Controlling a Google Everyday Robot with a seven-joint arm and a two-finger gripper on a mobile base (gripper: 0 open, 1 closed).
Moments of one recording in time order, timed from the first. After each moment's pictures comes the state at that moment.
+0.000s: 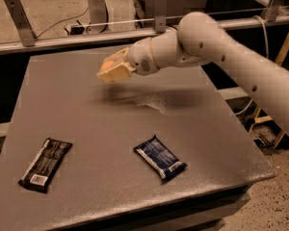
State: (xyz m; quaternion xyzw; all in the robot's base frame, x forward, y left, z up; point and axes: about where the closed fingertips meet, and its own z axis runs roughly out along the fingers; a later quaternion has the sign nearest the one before) arm 0.624 0.101 0.888 -0.55 0.63 0.36 0.42
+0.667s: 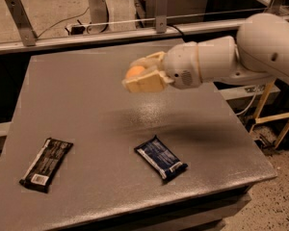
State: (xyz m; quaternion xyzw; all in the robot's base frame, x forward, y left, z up) arm 0.529 0.018 0.936 -0.51 0.64 0.34 0.45
